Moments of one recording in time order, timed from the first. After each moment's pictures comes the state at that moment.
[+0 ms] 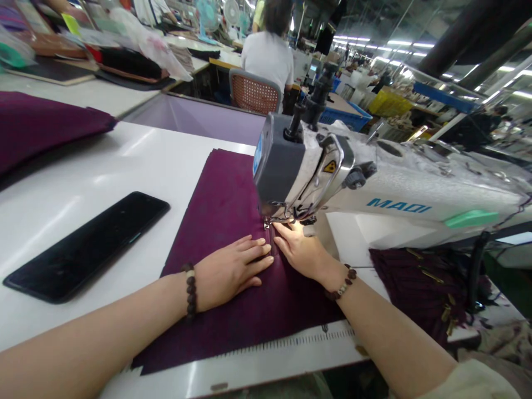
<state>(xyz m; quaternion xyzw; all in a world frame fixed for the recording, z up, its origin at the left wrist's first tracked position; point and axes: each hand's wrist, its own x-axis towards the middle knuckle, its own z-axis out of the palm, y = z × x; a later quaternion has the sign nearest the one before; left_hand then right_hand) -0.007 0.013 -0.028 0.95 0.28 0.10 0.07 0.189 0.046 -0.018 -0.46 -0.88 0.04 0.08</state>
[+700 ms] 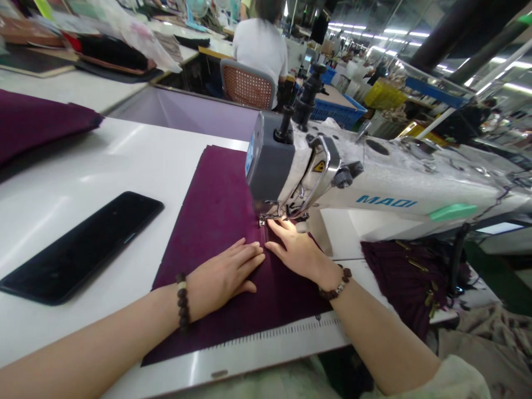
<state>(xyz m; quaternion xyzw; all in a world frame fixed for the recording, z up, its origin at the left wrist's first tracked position) -0.008 0.000 -0.035 0.95 0.30 0.12 0.04 0.182 0.036 -0.003 -0.51 -0.85 0.13 0.04</state>
